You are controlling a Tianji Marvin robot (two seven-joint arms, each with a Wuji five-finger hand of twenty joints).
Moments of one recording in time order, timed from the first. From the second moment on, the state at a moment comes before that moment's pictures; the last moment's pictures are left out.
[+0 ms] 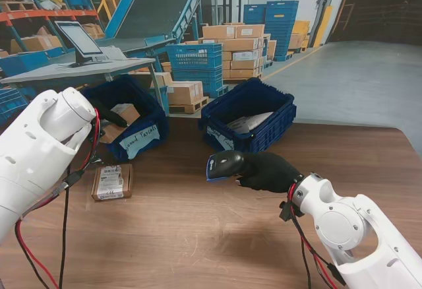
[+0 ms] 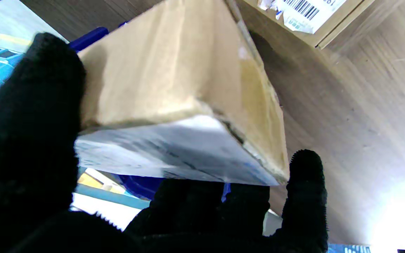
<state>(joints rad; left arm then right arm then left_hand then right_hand) 0.84 -1.02 -1.04 -1.26 0.43 0.83 -0.46 -1.61 -1.05 1.32 -1.88 -0.54 -0.13 0.29 0.74 -0.77 0.30 0.04 0.47 0.37 0.66 0.74 0.80 0.29 0.31 1.05 0.71 0.36 0.41 1.01 0.18 0.47 0.74 0.56 0.82 -0.46 0.73 -0.10 0.57 -0.11 0.97 0.85 0.80 0.10 0.92 0.85 0.92 0.07 1.10 0.92 0.54 0.17 1.23 0.96</state>
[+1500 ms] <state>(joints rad) 0.79 -1.36 -1.28 -0.99 0.08 0.96 0.21 -1.62 -1.04 1.34 -1.85 -0.50 -0.15 0.31 0.74 -0.77 0.30 0.03 0.51 0.43 0.67 0.69 0.83 0.36 0.35 1.07 0.72 0.53 0.55 0.99 0.17 0.50 0.75 0.57 0.82 -0.46 0.73 -0.10 0.57 -0.11 0.97 0.85 0.80 0.10 0.92 0.85 0.92 0.07 1.10 0.92 0.54 0.17 1.23 0.96</state>
